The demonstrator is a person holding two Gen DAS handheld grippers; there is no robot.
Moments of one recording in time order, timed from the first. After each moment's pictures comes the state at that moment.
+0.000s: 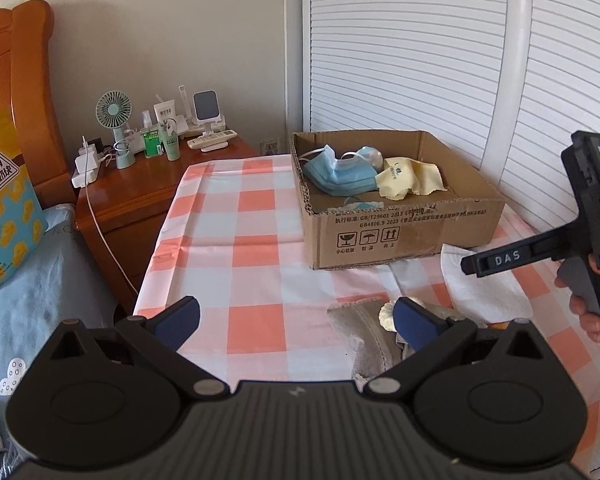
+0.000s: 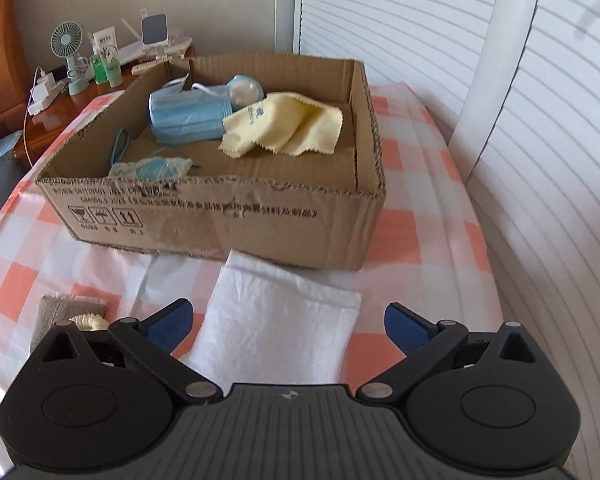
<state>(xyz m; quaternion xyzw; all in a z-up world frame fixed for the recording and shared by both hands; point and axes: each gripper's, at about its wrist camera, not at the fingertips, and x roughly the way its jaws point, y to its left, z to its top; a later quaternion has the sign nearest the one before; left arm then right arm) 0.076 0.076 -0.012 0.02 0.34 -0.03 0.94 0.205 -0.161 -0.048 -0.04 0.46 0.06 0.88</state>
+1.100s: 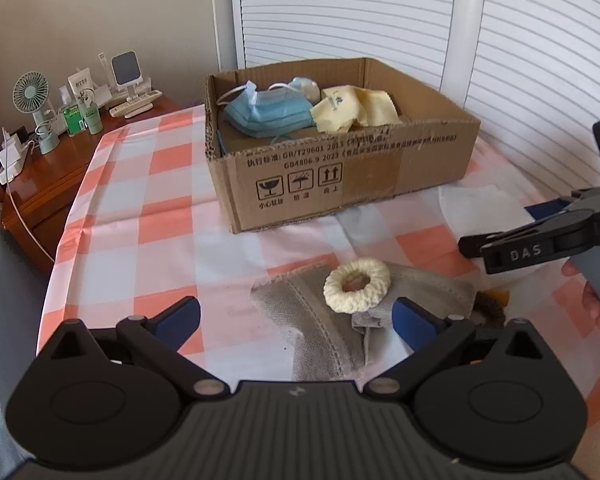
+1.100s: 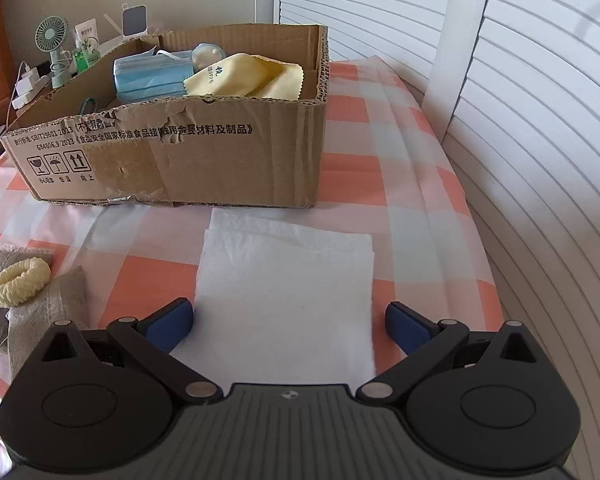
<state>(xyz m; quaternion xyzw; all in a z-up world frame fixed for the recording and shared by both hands) 0.127 0.031 -0.069 0.06 0.40 -0.11 0.91 0.184 -0.198 -0.082 -0.03 0.45 0.05 0.89</state>
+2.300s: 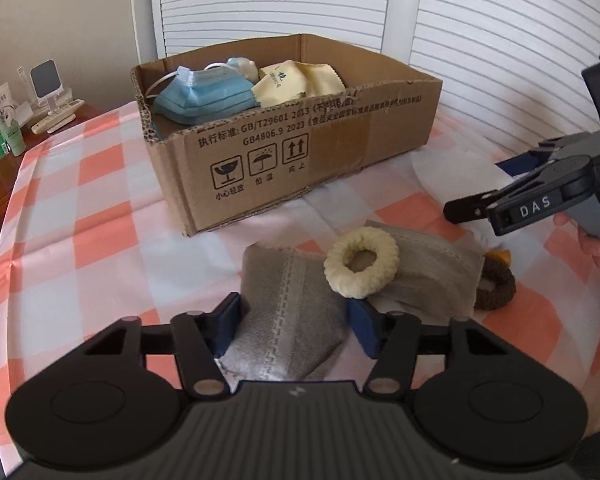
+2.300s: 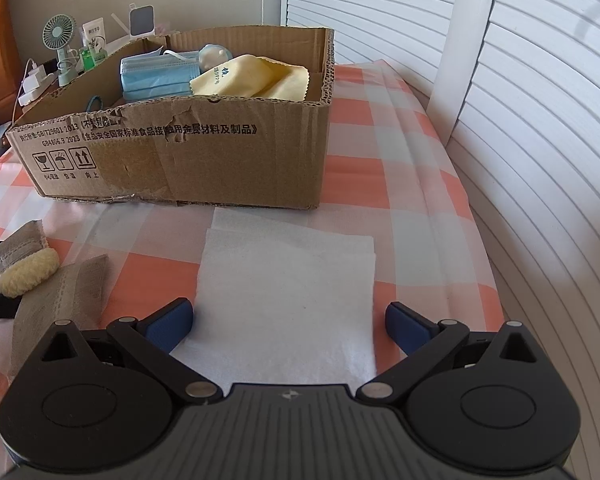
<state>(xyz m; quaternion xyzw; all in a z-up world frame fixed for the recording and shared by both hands) 0.158 0.046 -0.105 0.09 0.40 -0.24 0.88 0.184 -0.198 -0.083 -0.04 0.44 0.06 0.89</state>
